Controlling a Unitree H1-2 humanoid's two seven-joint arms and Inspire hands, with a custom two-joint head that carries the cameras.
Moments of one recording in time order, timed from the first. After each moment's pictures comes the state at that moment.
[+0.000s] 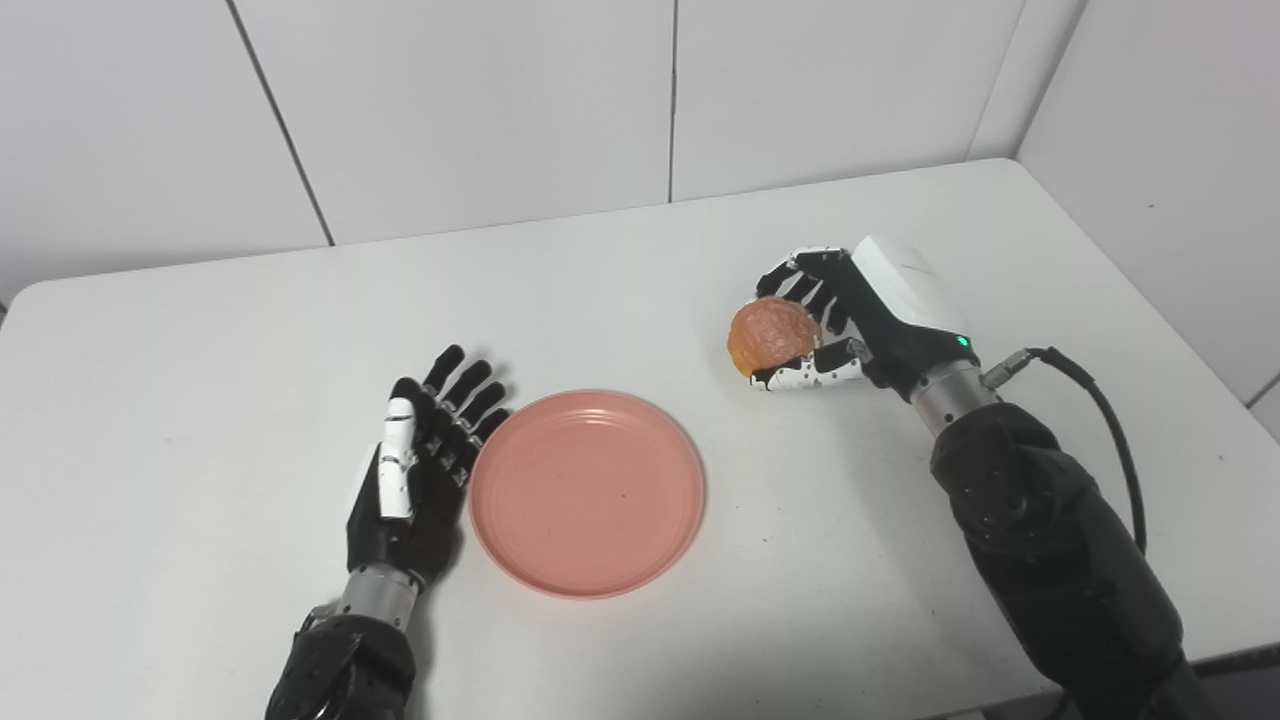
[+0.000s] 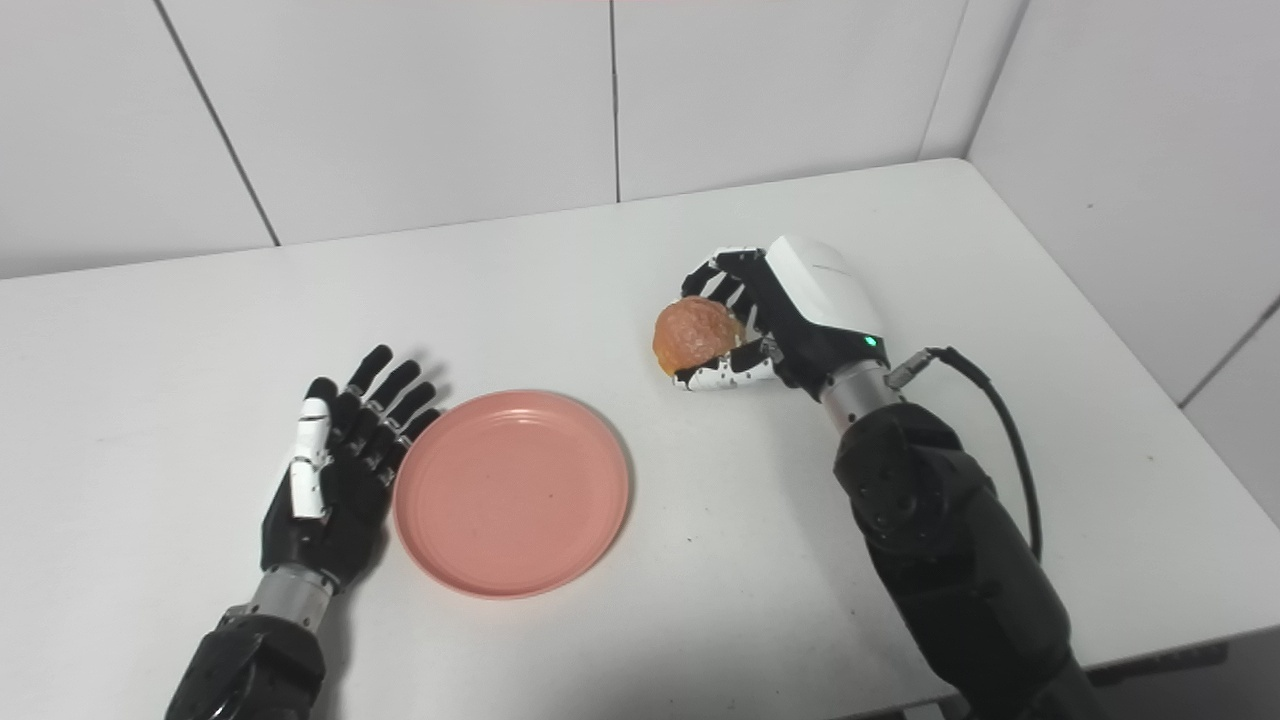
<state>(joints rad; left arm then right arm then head) -0.17 -0.07 -0.03 -0.05 -0.32 0.27 -0.14 -0.33 -0.38 0.15 -0.37 -0.67 0.40 0.25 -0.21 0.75</state>
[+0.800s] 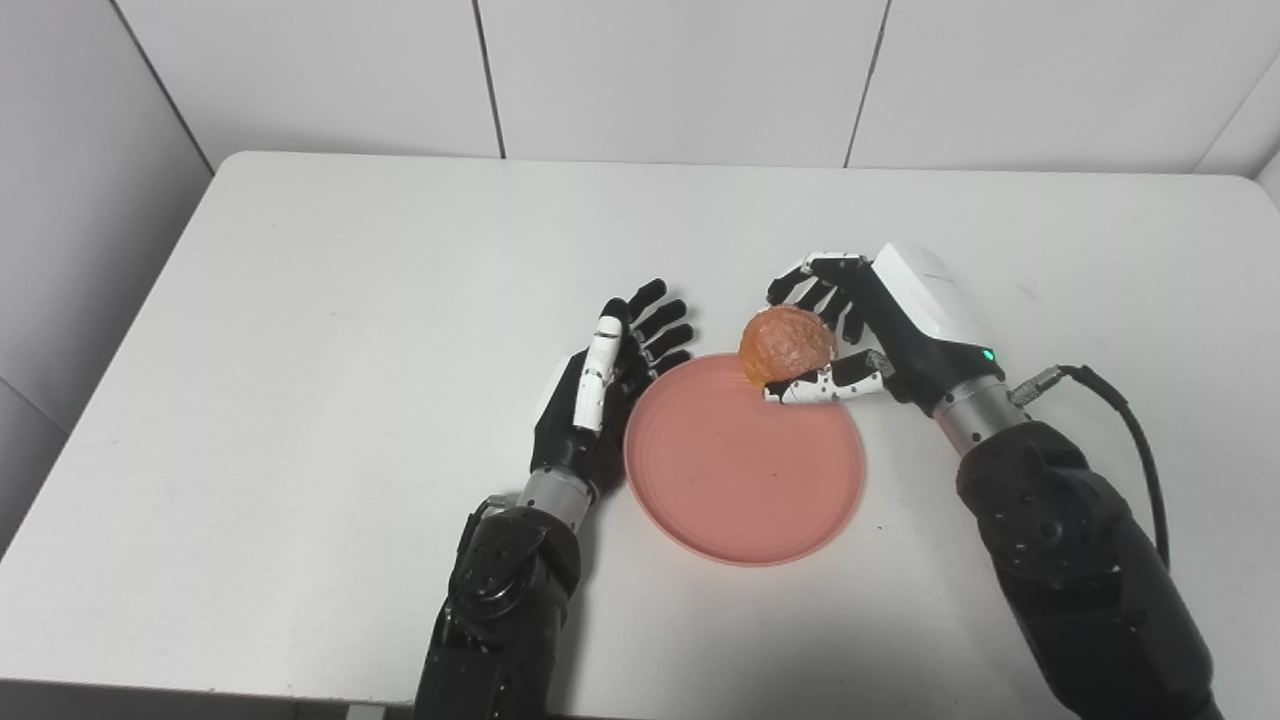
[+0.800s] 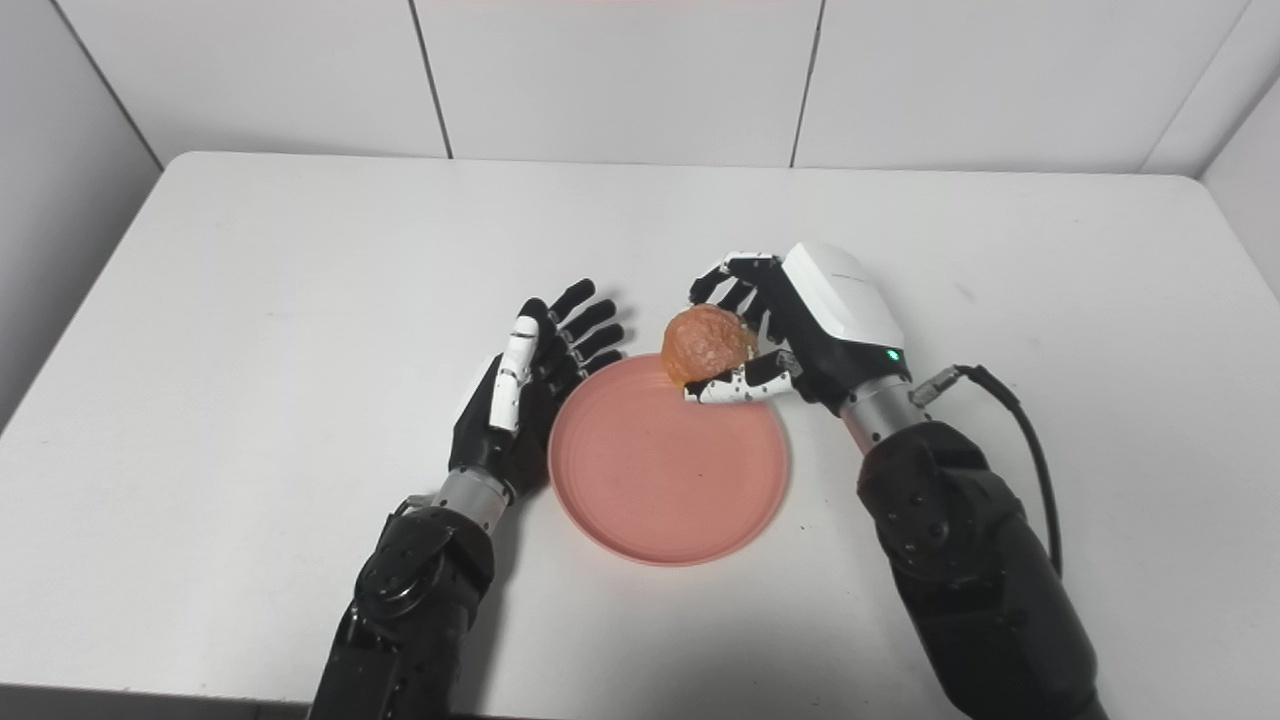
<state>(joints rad) -0.18 -0.16 -0.08 -0.03 -0.21 0.26 -0.08 -0.39 -0.27 0.32 -0.24 -0.65 0.26 0.25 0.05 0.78</state>
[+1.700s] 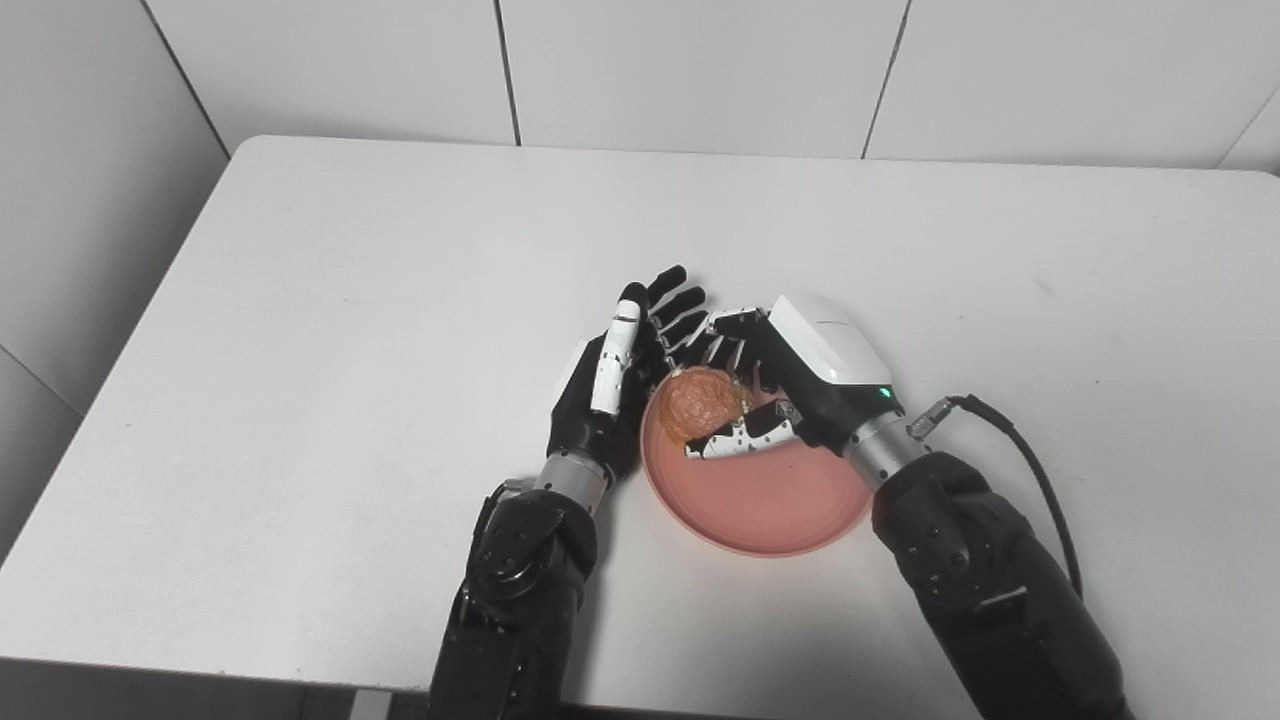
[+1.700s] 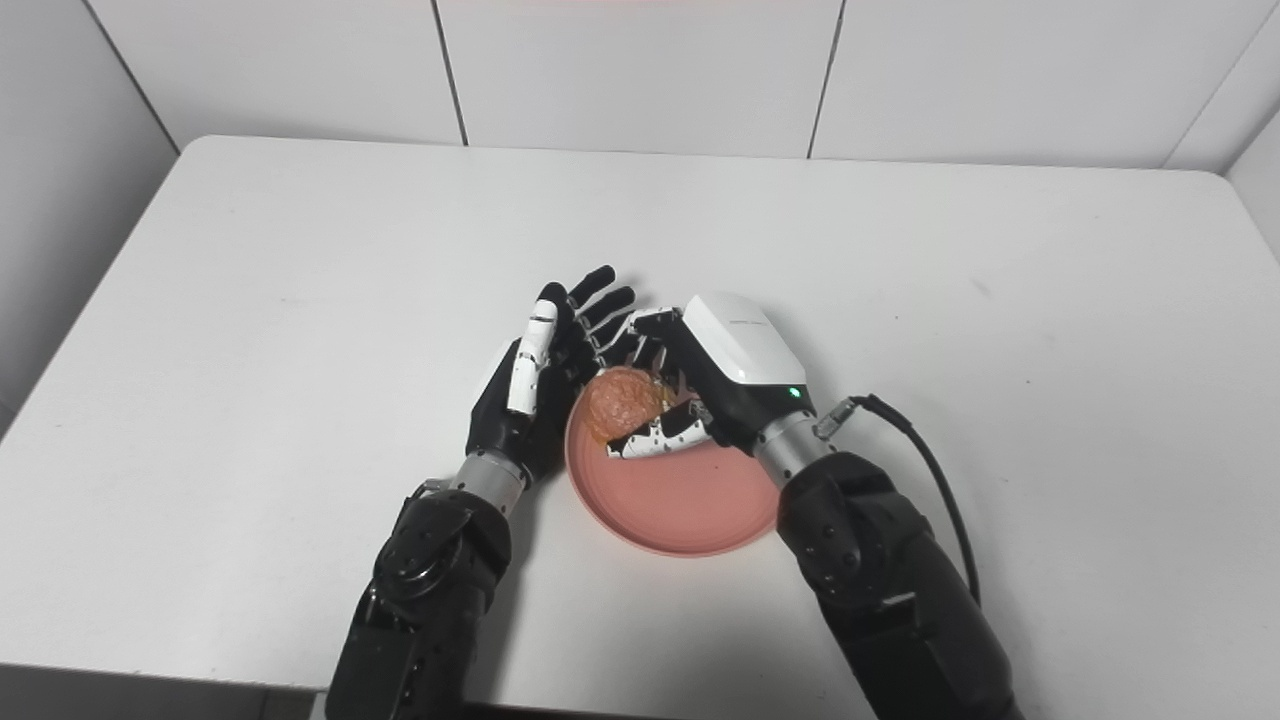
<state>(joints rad) -0.19 -0.17 -0.06 -0.02 -0.20 0.26 -0.06 -0.36 -0.20 0.42 -0.16 -0.69 0.18 0.25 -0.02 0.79</state>
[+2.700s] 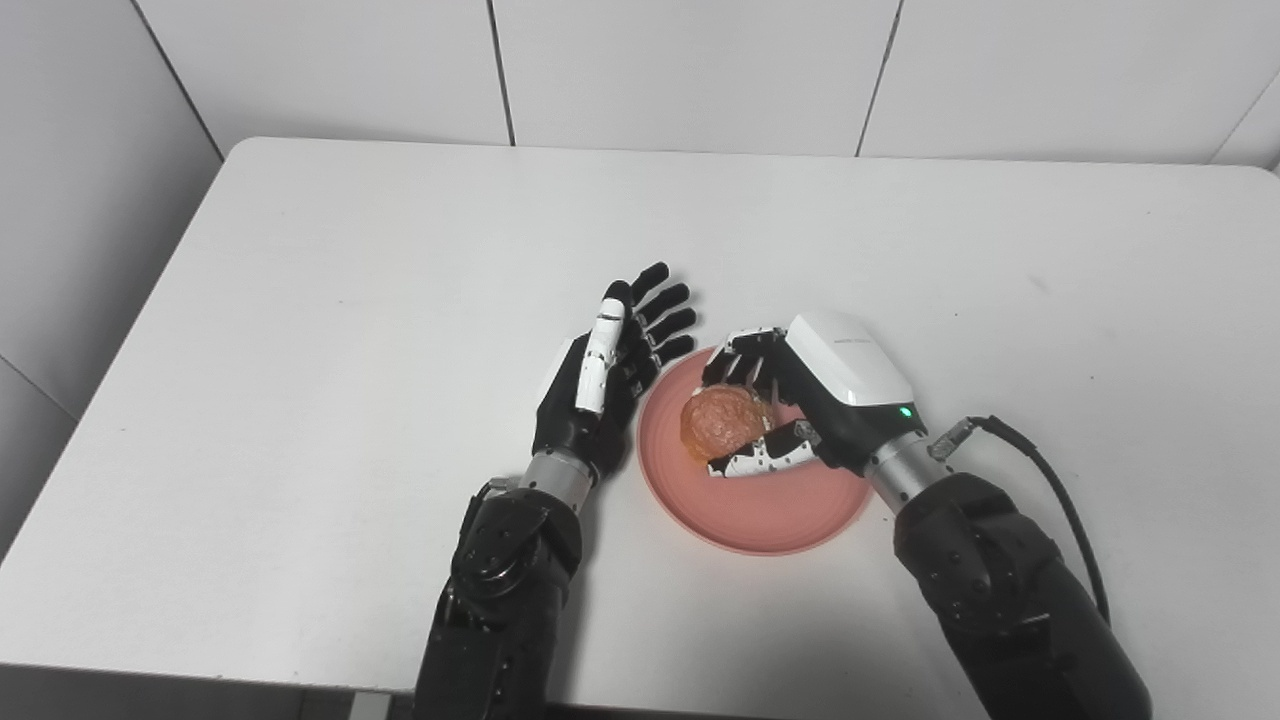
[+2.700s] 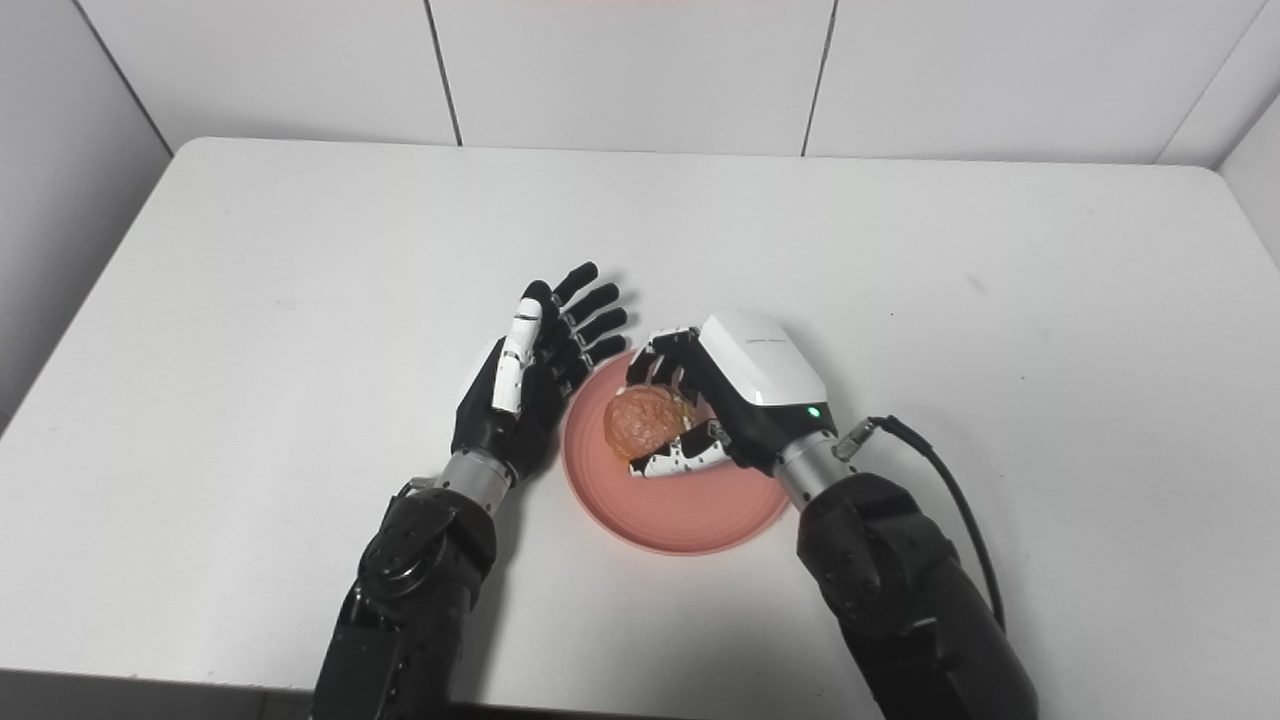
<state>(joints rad) -0.19 -0.14 -0.05 -0.03 -0.21 0.26 -0.08 -0.32 -0.23 0.41 -0.22 -0.78 0.18 0.29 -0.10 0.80</state>
